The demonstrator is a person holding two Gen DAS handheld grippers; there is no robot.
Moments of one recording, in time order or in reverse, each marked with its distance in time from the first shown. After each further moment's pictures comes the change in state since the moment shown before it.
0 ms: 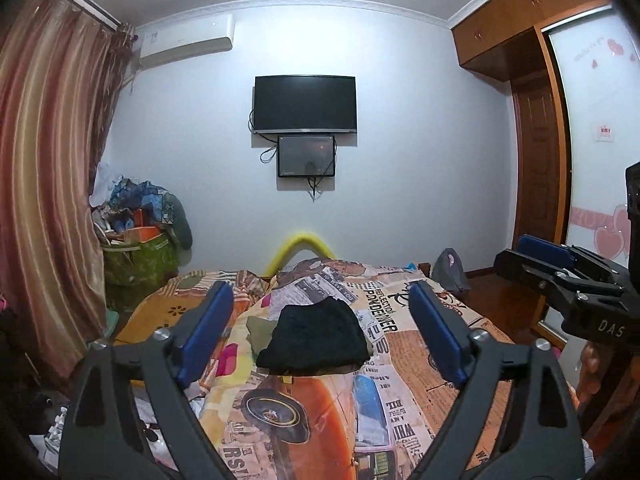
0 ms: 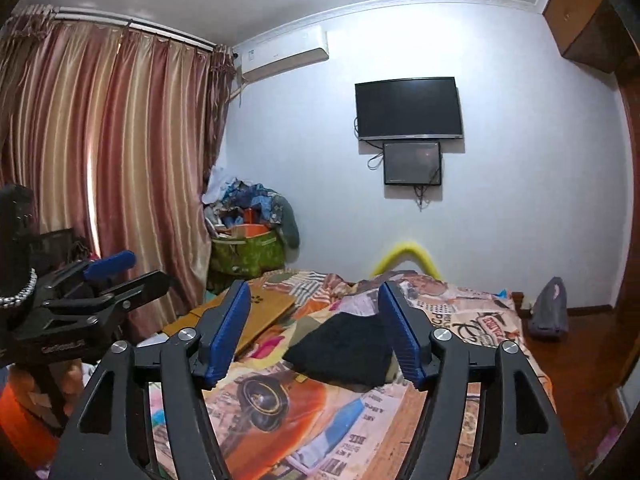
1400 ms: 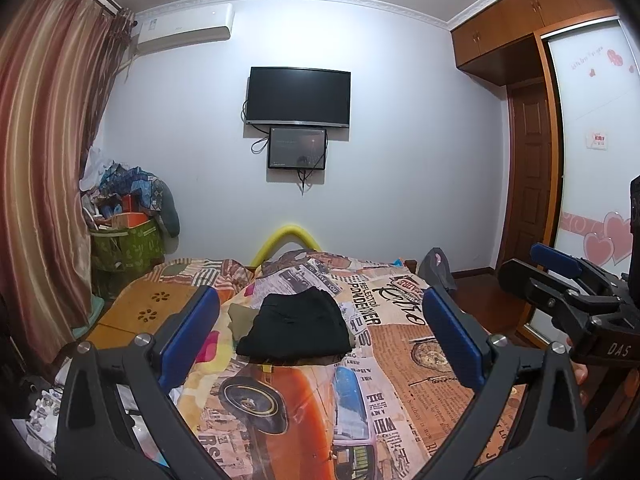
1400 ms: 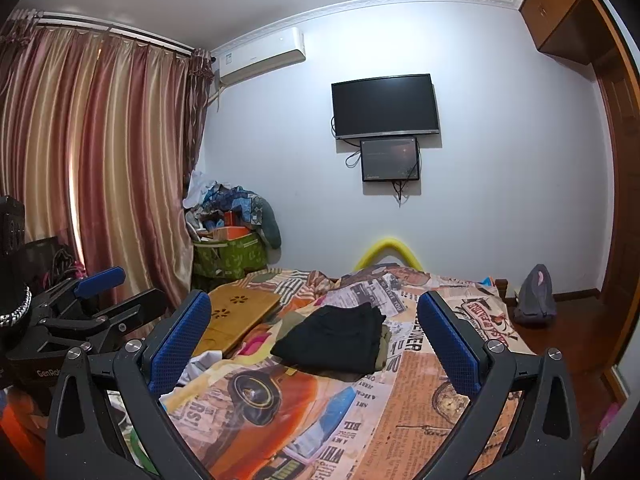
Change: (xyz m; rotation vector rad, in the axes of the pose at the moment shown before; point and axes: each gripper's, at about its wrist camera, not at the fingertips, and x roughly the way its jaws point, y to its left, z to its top) left arm 0.002 -0.004 -0.015 -0.053 0.021 -0.055; right arm -0.023 0.001 -0.017 0.036 -0.011 -0.065
